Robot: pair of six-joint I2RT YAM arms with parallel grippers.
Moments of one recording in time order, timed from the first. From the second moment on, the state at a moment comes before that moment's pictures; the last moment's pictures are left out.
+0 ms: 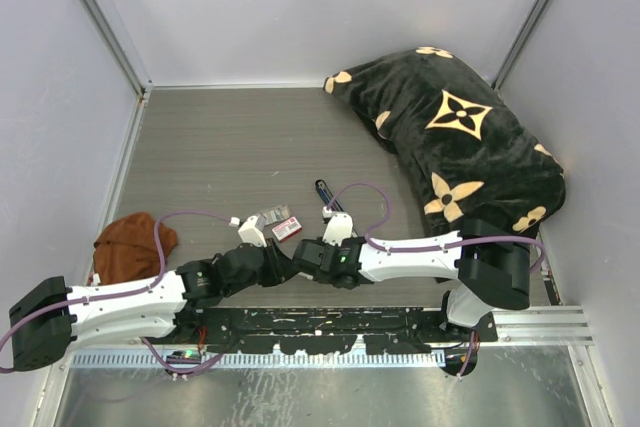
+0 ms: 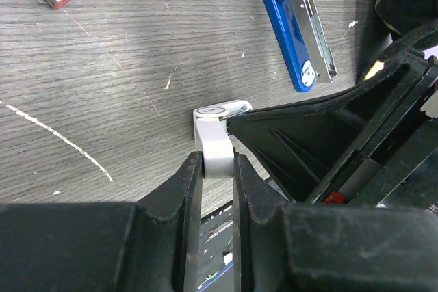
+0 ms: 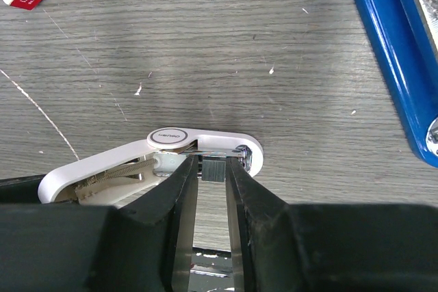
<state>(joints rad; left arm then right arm) -1.13 0.87 0.27 0.01 -0.23 -1.15 1.29 1.57 0.89 -0.54 0.46 1.27</state>
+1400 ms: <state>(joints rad) -1.15 0.89 0.28 0.01 -0.24 -1.21 1.36 1.51 0.87 -0.59 0.60 1.34</state>
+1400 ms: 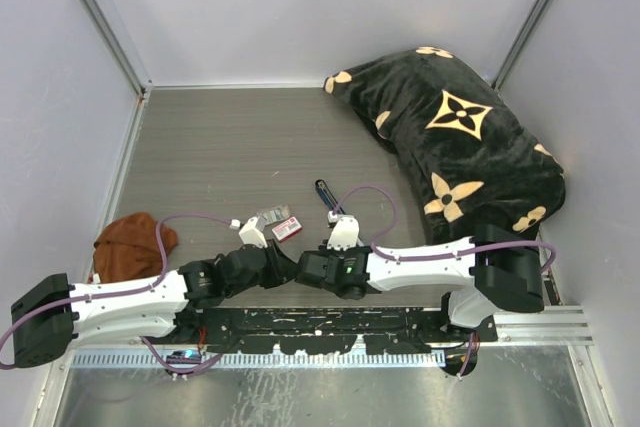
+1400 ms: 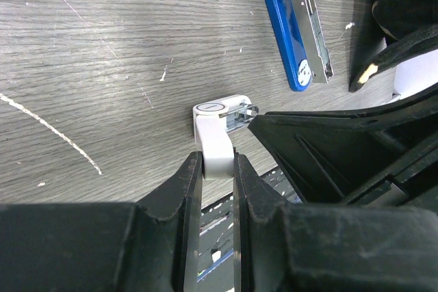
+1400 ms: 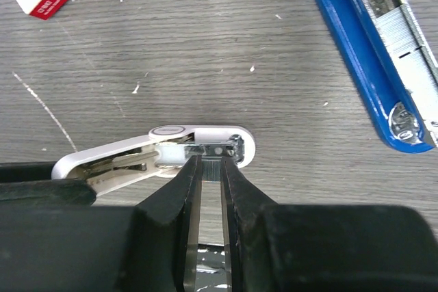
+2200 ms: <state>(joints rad) -1.15 0.90 0.28 0.01 -0.24 -1.22 1.36 1.52 0.84 -0.55 0.63 1.34</state>
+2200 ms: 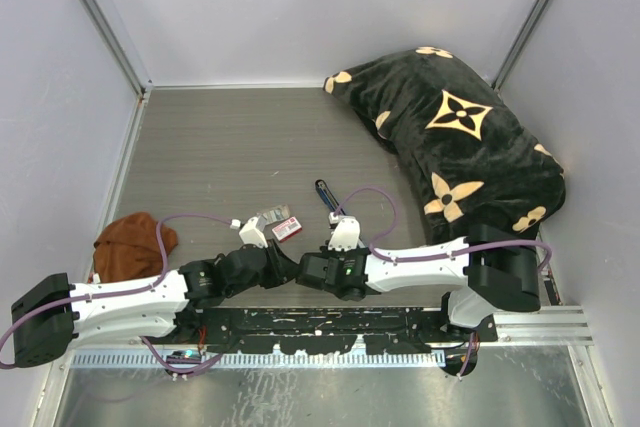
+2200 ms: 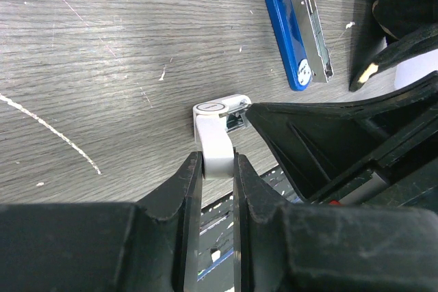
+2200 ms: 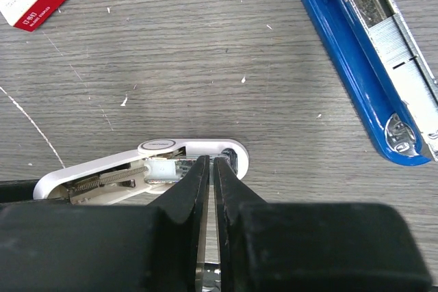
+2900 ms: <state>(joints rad) -1.15 0.90 0.28 0.00 -0.23 -1.22 1.36 1.53 0.82 -0.52 0.61 1.34</state>
